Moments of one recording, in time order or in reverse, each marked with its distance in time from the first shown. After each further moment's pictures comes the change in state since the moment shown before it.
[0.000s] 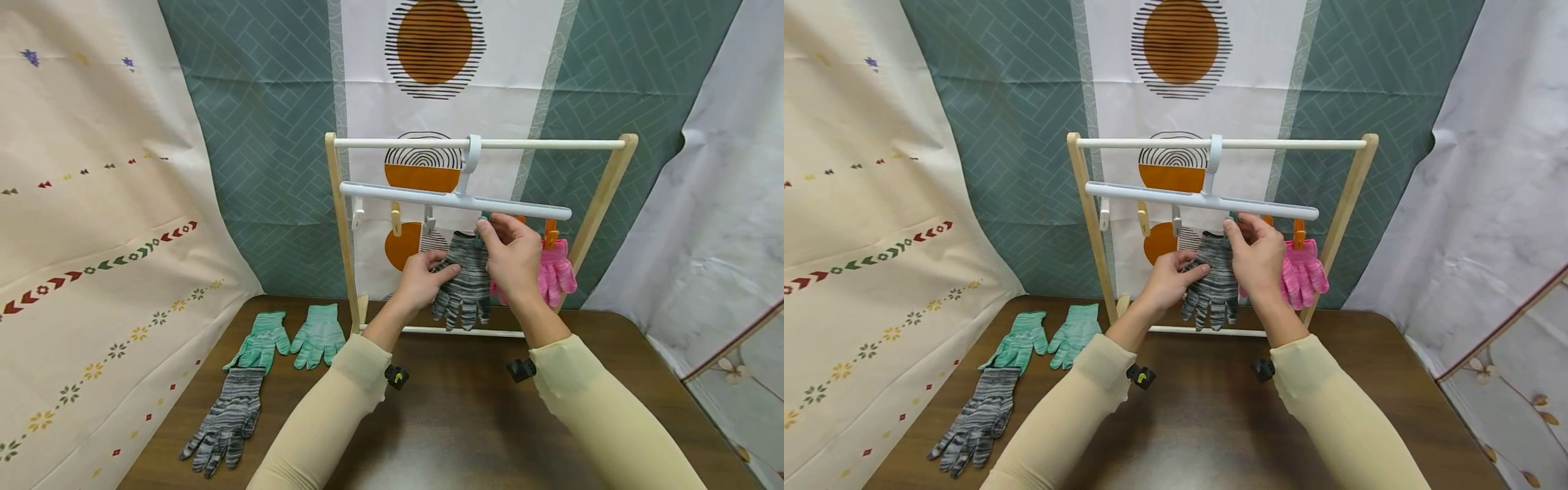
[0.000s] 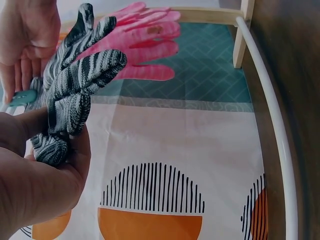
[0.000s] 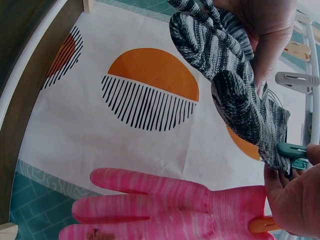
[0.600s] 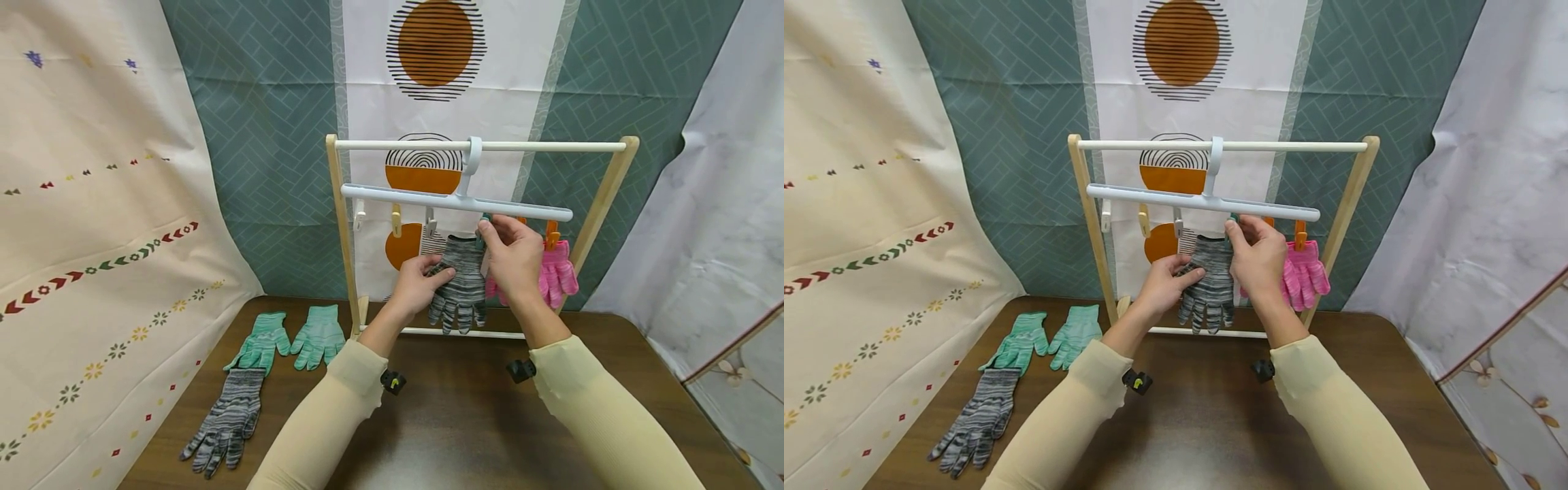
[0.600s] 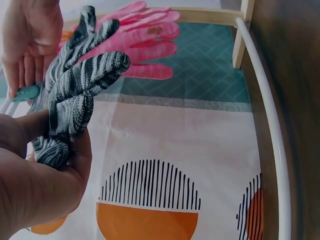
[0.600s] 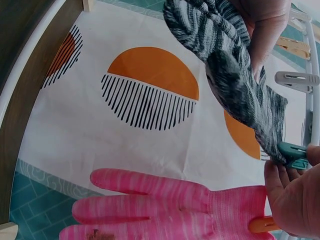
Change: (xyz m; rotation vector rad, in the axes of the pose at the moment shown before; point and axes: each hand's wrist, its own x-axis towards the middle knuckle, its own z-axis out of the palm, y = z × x) left_hand -0.007 -0.005 -0.005 -0.019 0.041 -0.046; right_hand 0.004 0.012 0.000 0.010 0.018 -0.014
